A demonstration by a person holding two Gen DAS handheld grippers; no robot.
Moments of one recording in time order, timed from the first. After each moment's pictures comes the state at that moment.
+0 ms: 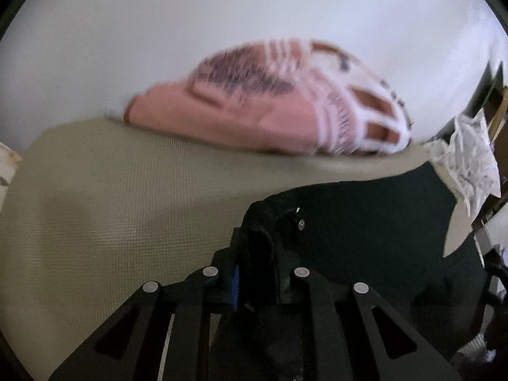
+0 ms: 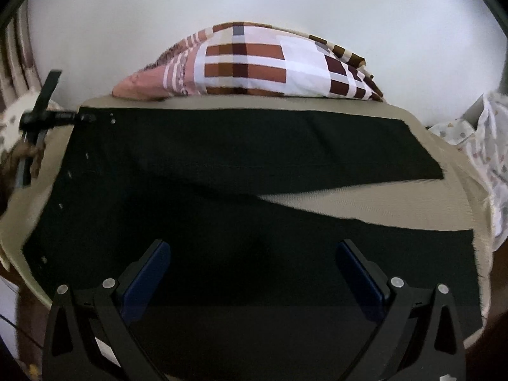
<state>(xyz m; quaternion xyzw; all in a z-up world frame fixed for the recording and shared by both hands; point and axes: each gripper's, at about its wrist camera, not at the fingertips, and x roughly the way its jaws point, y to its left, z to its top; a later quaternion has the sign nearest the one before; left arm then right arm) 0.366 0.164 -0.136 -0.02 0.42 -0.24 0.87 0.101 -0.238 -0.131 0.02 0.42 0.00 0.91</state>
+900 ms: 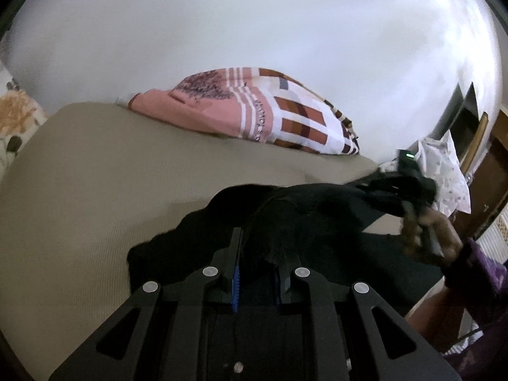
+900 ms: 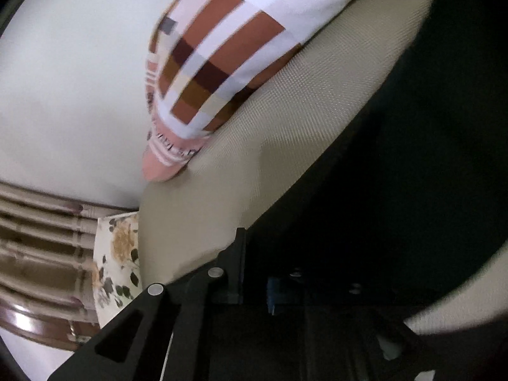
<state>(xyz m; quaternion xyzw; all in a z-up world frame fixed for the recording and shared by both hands) 0.181 0.140 -0.101 -0.09 0.38 -0.24 0.89 0.290 -0.294 -0.182 0.40 0.49 0.13 0.76</state>
